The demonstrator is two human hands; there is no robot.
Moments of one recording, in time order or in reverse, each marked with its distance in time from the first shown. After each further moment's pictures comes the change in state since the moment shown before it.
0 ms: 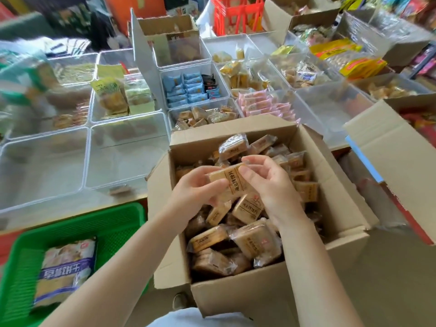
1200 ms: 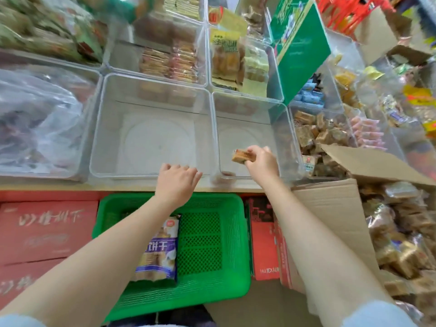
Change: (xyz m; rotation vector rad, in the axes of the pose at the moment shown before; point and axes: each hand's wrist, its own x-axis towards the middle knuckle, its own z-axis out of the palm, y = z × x) left_hand 0.035 -0.214 -0.469 1.191 0.178 -0.009; right_hand 0.188 0.117 0.438 -1.297 -0.005 0.068
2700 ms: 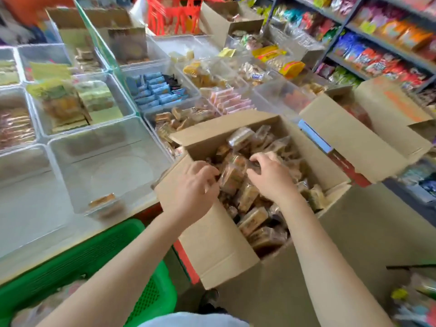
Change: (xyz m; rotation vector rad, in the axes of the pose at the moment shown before) left_hand -0.052 0.380 -0.049 -0.418 0.021 0.575; right_hand -0.179 0.300 -0.190 0.087 0.208 0.281
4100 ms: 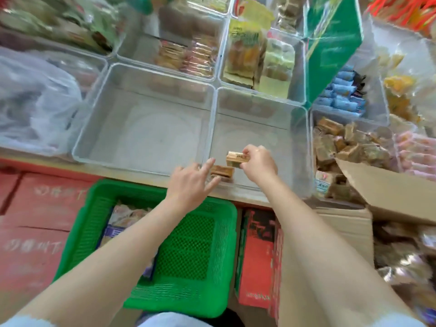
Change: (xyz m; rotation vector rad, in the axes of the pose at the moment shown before) left_hand -0.101 -0.292 -0.053 0.502 0.094 -0.695; right_hand 0.112 -0.301 0.259 -0.146 -0.433 -0.481
